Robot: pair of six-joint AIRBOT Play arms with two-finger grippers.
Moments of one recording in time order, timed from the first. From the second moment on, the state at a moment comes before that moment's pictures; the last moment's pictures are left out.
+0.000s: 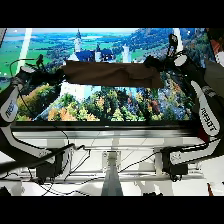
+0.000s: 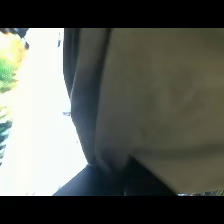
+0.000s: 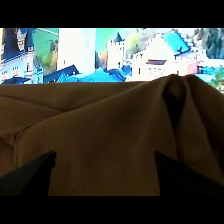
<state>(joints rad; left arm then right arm) 0.19 -1.76 1.22 0.74 -0.84 -1.14 0.01 -1.61 1.27 -0.97 0.62 1.30</state>
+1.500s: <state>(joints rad) 0.11 -1.05 1.37 1.02 -1.37 -1.06 0.78 -1.79 1.60 -1.10 0.68 1.40</state>
